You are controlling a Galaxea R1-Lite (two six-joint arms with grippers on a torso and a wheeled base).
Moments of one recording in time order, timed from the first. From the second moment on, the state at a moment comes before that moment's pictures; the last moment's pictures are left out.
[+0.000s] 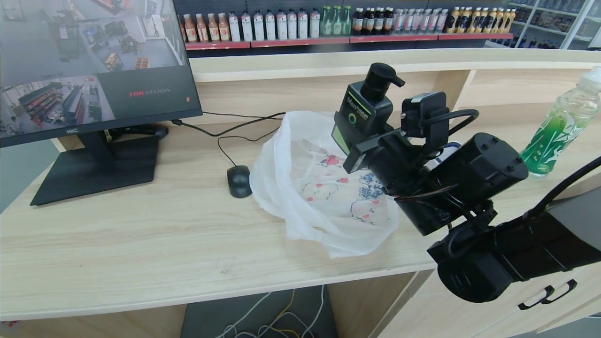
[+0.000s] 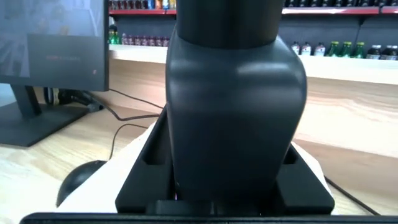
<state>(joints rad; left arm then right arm) 0.00 0.00 0.00 0.00 0.00 0.00 0.64 1.98 -0.93 -1.57 -0.06 -0.18</state>
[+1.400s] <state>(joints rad) 0.00 0.00 0.00 0.00 0.00 0.00 0.63 2.15 -1.13 -1.26 -0.06 -0.21</state>
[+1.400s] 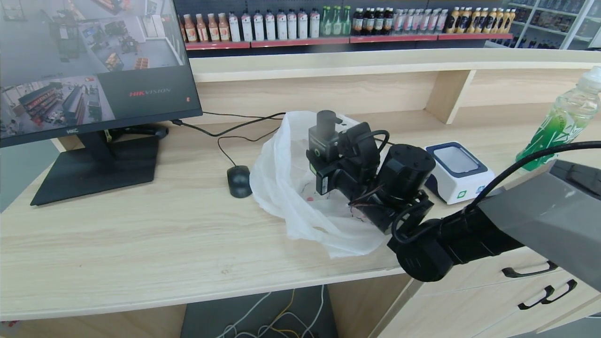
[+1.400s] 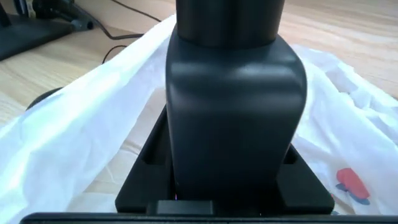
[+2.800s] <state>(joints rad) 0.00 0.00 0.00 0.00 0.00 0.00 0.63 2.25 -1.14 -1.26 -0.06 -0.18</state>
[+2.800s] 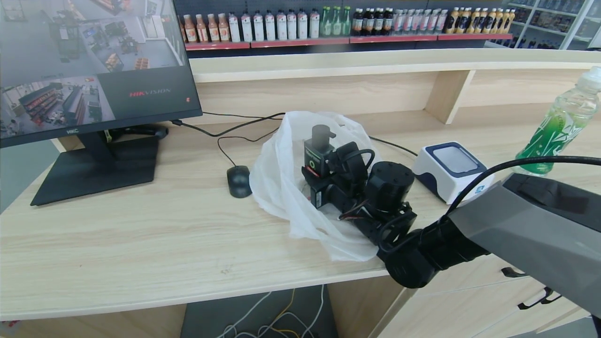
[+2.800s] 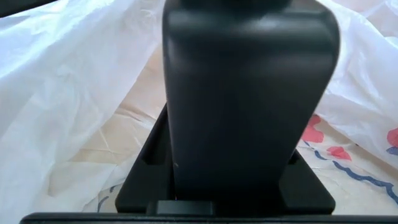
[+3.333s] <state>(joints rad) 0.00 0.00 0.00 0.00 0.00 0.00 0.63 2.23 -1.14 -1.27 -0.06 -0.18</state>
